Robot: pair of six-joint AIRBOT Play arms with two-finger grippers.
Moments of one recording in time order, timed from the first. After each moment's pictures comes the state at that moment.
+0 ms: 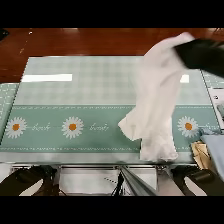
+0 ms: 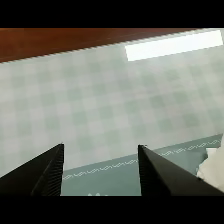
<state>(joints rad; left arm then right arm) -0.44 -0.94 1.88 1.69 -1.54 -1.71 0.24 -0.83 1.20 -1.09 0.88 1.48</state>
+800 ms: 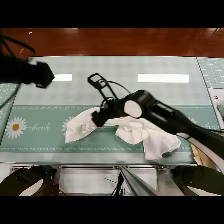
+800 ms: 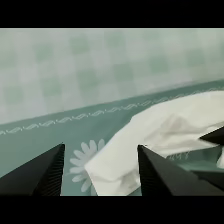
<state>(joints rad) -0.44 -0.98 1.45 1.68 -1.48 -1.76 0.83 -1.35 1.20 -1.29 0.86 1.54</state>
